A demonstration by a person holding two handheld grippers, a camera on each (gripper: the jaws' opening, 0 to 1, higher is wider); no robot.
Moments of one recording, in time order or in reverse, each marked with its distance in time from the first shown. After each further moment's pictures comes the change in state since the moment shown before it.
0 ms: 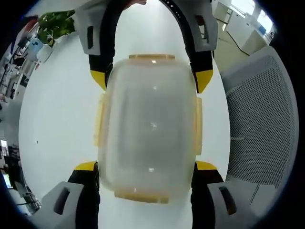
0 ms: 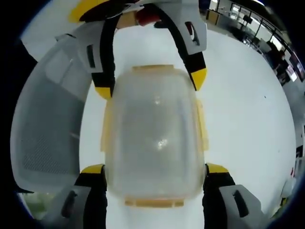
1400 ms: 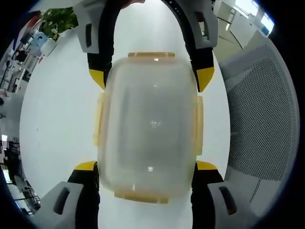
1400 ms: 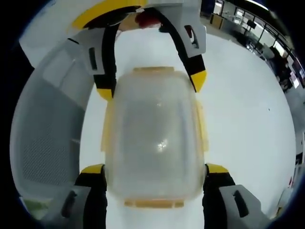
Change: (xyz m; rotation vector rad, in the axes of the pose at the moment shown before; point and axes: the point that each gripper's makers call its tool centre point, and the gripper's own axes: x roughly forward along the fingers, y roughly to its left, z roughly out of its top) left arm -0.008 -0.004 -0.040 -0.033 0.016 0.016; right arm 0.014 0.005 0.038 -0.042 -0.026 0.011
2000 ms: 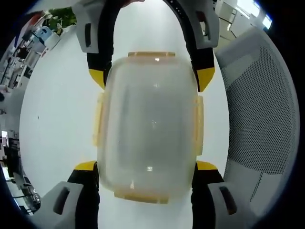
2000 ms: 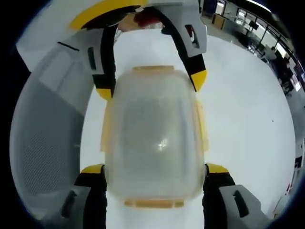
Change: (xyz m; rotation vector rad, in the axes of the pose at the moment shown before) left arm -0.006 -0.002 -0.038 -0.010 0.003 0.004; right arm 0.015 0.002 0.035 -0.009 0.014 0.001
